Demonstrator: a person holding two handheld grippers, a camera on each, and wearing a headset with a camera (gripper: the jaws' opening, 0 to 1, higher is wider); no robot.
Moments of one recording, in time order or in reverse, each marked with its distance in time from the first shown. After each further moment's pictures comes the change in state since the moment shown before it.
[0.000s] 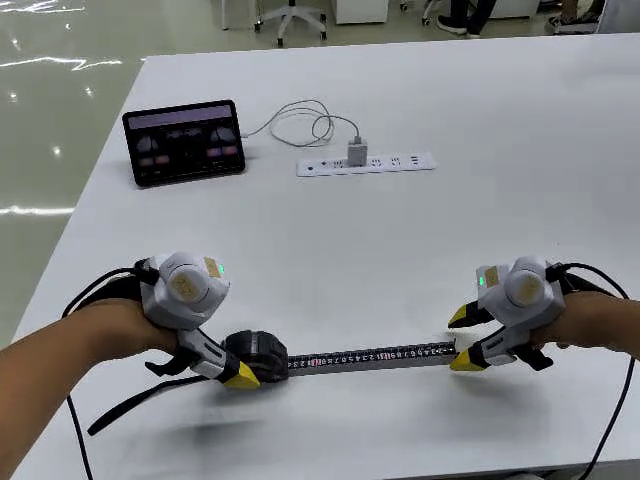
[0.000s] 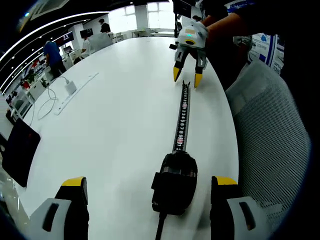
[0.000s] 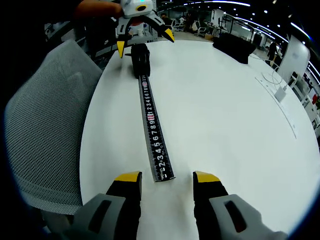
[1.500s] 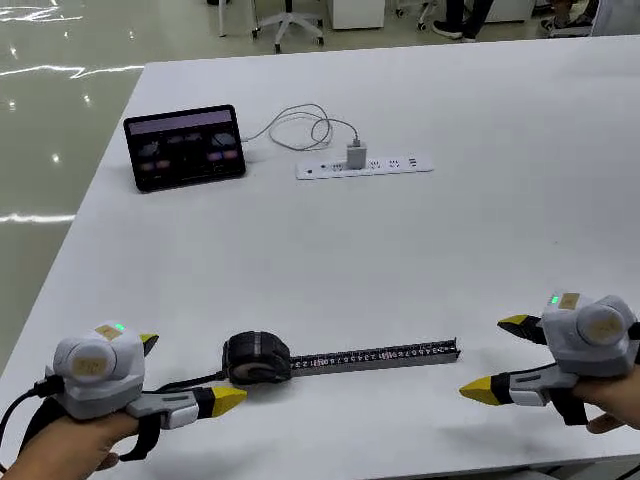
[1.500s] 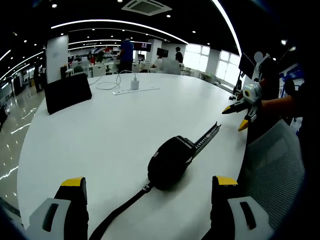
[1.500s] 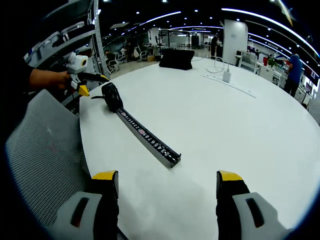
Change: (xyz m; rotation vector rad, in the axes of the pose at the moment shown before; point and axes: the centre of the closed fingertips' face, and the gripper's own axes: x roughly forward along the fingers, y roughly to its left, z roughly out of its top) left arm -0.057 -0.022 -0.053 -0.554 -0.305 0.274; right arm -0.048 0.026 -0.017 0.429 -0.247 -0.296
